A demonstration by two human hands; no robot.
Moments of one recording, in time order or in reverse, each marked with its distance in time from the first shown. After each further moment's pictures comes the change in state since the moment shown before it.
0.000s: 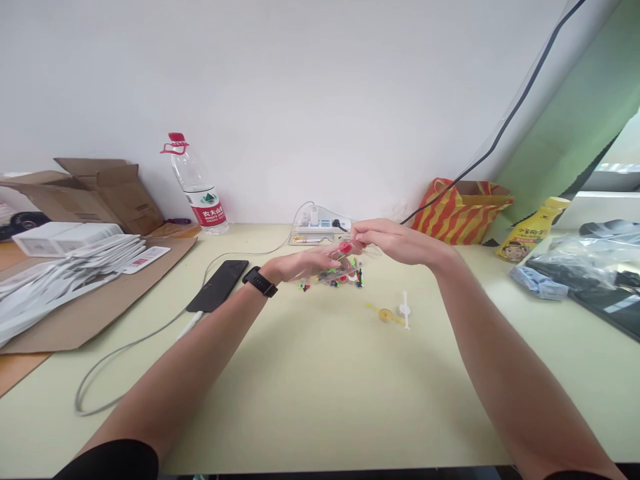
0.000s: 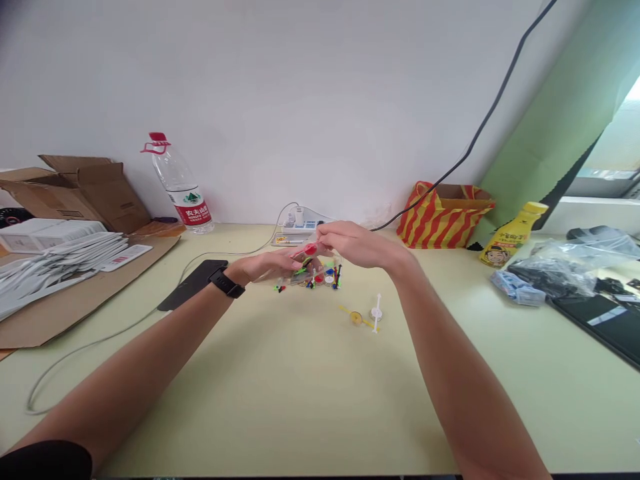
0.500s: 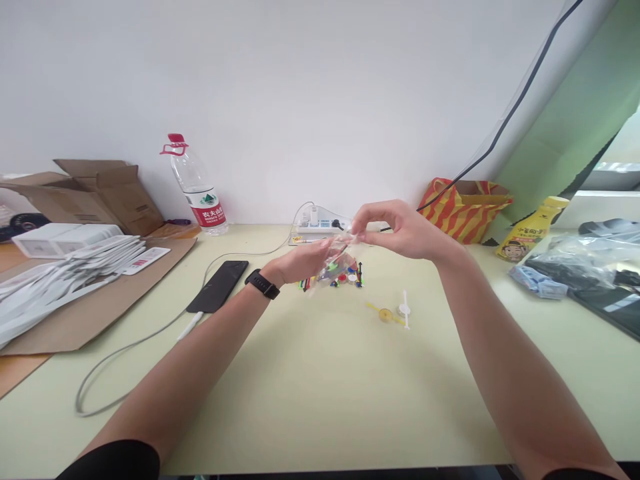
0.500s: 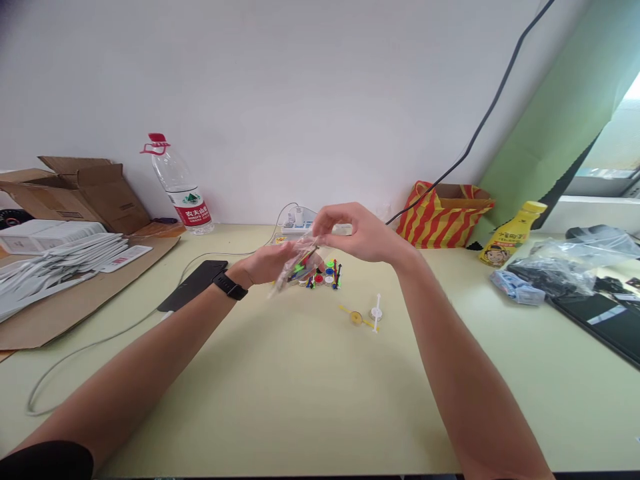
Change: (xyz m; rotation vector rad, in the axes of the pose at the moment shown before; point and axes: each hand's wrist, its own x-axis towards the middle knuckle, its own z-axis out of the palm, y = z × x) left_hand 0.002 -0.005 0.002 -0.134 0.105 0.082; right_hand -0.003 -0.001 -0.007 0.062 0.221 -0.257
